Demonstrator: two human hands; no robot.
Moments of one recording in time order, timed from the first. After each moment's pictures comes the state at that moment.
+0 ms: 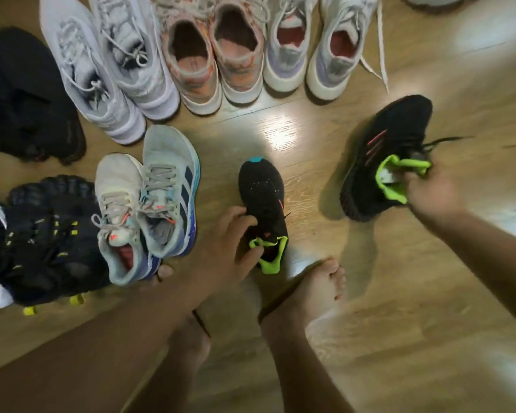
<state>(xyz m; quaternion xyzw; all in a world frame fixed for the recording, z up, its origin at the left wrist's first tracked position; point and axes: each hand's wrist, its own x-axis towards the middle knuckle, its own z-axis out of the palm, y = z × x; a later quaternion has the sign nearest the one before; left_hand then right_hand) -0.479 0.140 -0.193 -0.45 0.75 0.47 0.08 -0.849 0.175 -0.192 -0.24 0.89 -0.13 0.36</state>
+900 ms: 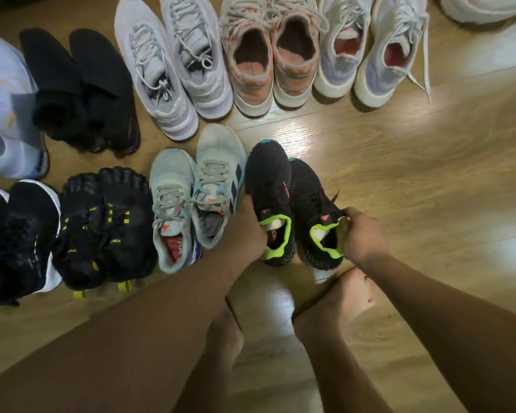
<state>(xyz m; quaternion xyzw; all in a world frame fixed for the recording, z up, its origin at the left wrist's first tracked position) -0.452 0.109 -0.202 -0.64 0.59 0.47 0.15 -0.662 0.189 -0.212 -0.34 0.85 0.03 0.41</state>
